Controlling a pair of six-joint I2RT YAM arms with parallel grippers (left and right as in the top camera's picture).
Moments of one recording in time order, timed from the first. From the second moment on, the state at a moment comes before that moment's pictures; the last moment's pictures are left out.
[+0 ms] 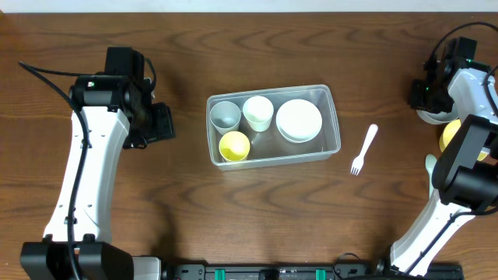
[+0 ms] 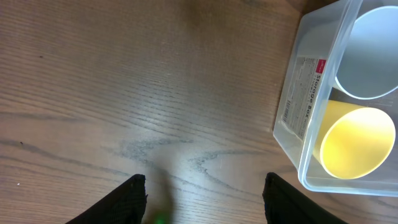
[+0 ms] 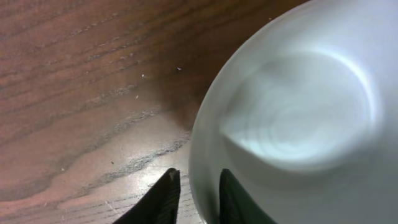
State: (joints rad) left arm -0.02 1.54 1.44 -1.31 0.05 -0.25; right arm -0.32 2.15 1.64 -0.82 -0.01 -0.04
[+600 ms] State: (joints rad) left arm -0.02 1.54 1.44 -1.31 0.05 -0.25; right arm -0.21 2.06 1.64 -0.87 0.00 -0.05
